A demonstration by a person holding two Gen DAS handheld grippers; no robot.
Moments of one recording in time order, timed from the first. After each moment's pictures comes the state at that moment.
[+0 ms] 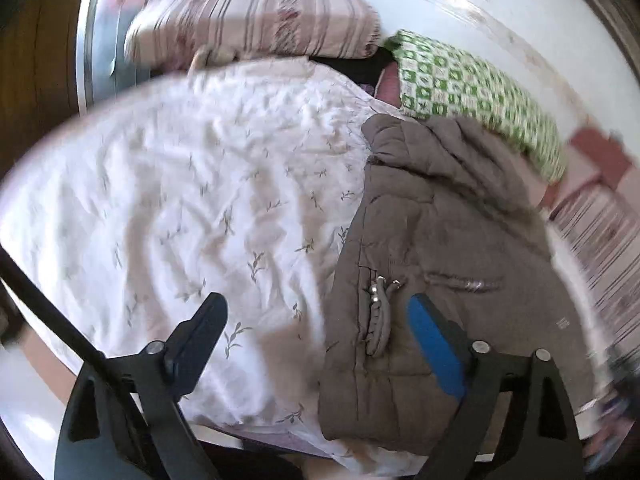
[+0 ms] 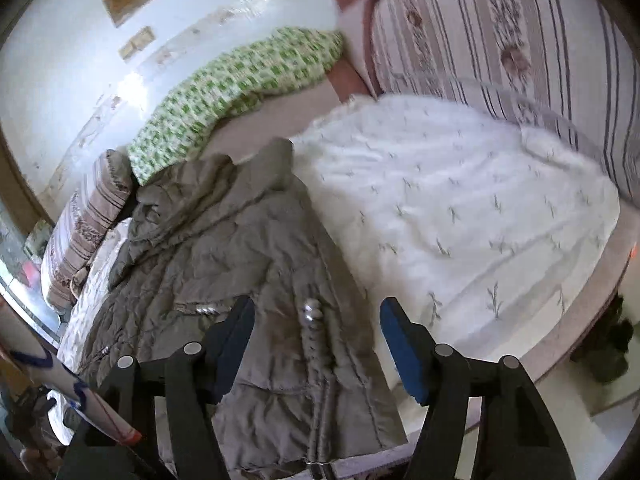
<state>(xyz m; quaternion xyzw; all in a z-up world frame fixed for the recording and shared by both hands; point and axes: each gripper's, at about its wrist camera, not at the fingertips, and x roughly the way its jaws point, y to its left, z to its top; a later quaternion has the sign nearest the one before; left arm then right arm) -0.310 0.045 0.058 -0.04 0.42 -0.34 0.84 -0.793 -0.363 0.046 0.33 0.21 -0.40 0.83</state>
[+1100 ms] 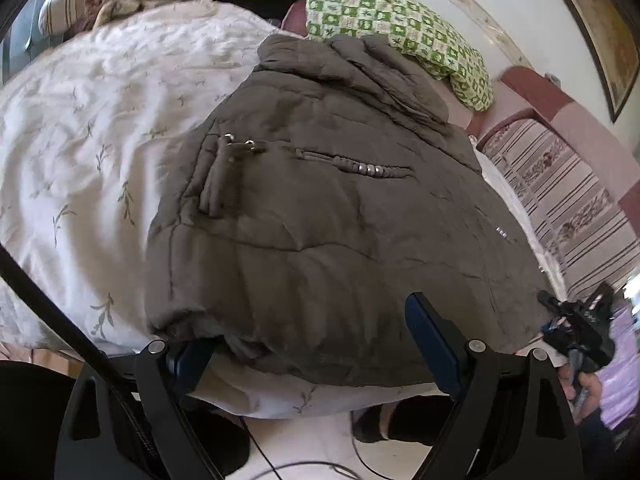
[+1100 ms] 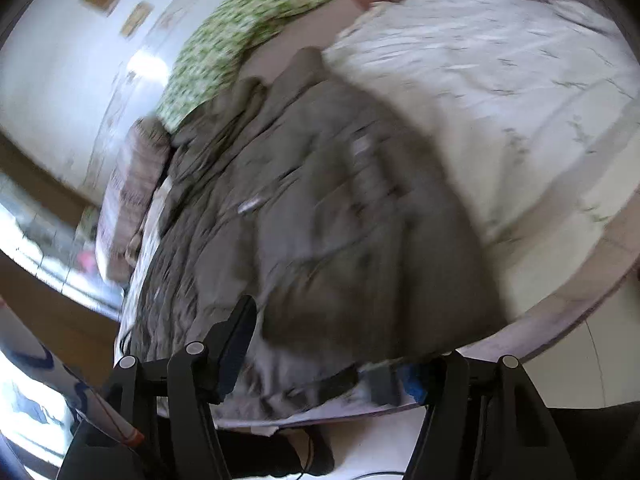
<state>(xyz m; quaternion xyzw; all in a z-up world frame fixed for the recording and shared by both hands) -0.395 0.001 0.023 0.02 0.45 -0.46 0.76 -0.767 -0.325 -0.006 0.45 0.24 -0.25 0.82</state>
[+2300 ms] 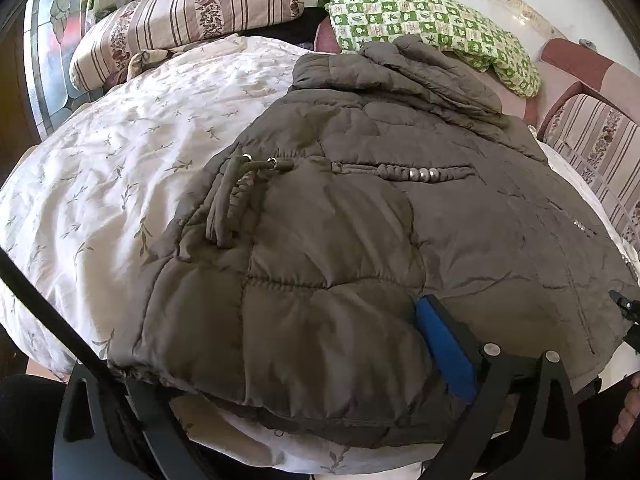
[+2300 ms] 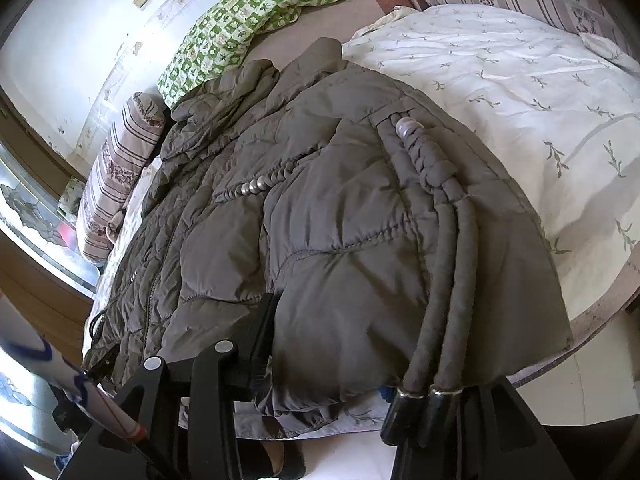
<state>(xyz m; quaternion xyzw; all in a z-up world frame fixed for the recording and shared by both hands) -0.400 -0.034 0.012 0.10 0.39 -0.36 0.84 -0.737 -0.320 -0.010 0.40 0.27 -0.28 0.83</state>
